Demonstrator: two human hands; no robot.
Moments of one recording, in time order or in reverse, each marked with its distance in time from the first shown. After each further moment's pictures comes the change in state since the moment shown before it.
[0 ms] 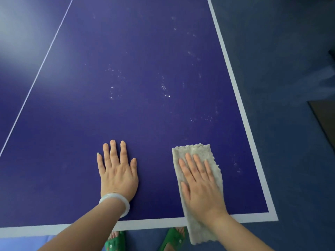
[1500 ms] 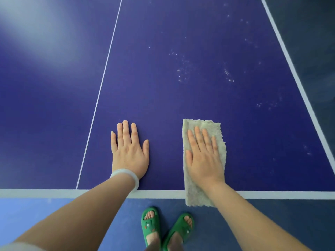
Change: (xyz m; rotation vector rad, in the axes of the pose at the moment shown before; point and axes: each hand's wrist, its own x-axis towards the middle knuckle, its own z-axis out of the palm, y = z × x) left_hand 0.022 -0.201 -0.024 -0.003 0.003 0.038; right_hand 0.067 -0.214 0.028 -0.011 0.048 0.135
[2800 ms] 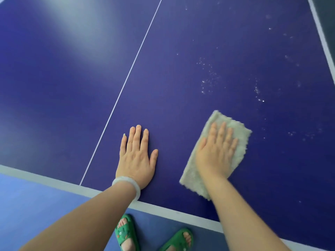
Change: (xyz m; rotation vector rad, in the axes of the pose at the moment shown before) left_hand 0.001 -0.001 0.000 -0.007 0.001 -0.027; right_hand 0.080 -0.014 -0.009 0.043 0.016 0.249
